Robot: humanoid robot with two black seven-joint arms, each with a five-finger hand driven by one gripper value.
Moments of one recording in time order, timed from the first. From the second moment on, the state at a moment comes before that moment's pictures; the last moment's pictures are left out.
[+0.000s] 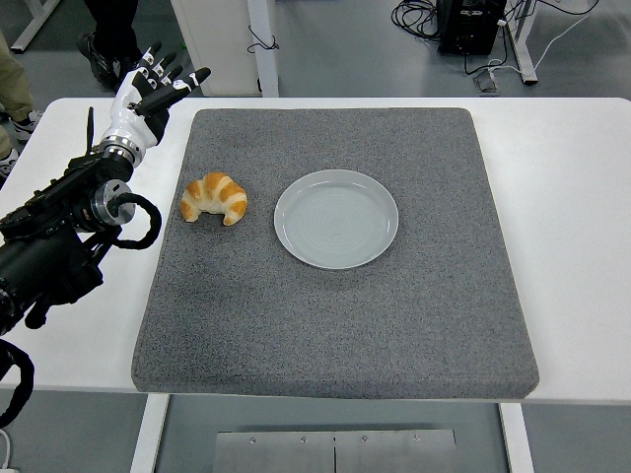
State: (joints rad) left arm -0.98 0.17 -0.57 -0.46 0.07 -0.04 -0.36; right arm -0.13 0.00 0.02 0.14 -0.10 0.02 0.41
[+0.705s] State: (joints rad) left arm -0.98 0.17 -0.57 -0.47 0.06 -0.05 -0.35; right arm -0.13 0.00 0.02 0.14 -0.10 0.02 0.41
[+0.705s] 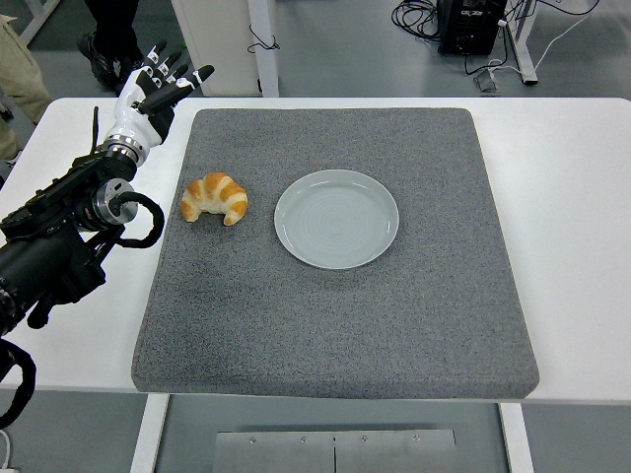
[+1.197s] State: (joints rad) left arm -0.98 0.23 -0.55 -0.57 0.07 -0.07 -0.35; right arm -0.13 0.00 0.02 0.14 -0.10 0.02 0.41
